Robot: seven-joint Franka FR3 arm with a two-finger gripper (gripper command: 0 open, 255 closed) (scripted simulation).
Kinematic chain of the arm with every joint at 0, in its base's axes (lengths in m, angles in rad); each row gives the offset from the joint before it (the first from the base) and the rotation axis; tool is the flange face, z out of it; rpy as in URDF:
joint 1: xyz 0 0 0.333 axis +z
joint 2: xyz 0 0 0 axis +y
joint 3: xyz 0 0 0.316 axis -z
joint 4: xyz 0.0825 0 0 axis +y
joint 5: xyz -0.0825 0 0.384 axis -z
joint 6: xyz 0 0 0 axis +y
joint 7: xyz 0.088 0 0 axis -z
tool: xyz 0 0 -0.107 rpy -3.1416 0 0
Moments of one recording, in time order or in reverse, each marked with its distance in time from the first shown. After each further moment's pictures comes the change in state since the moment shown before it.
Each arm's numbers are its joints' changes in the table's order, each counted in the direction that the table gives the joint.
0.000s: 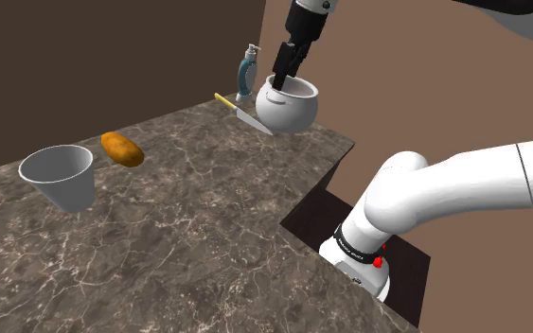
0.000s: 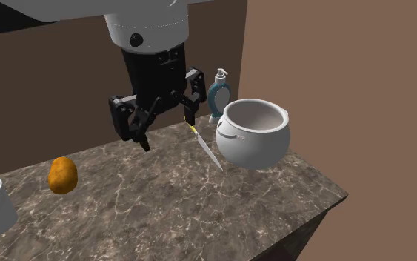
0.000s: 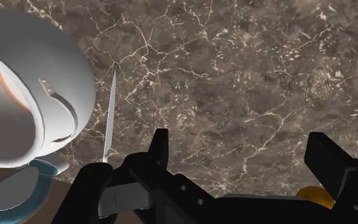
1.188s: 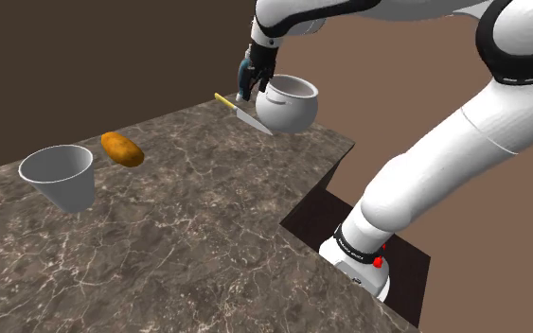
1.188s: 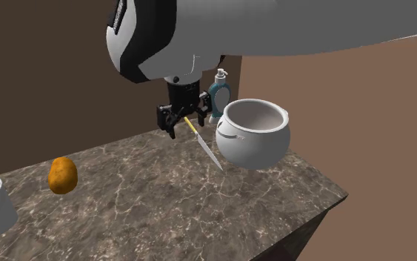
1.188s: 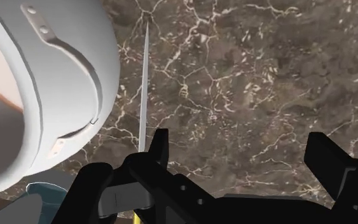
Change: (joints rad) arm -0.083 0.519 0.117 -0.124 0.021 -0.337 -0.051
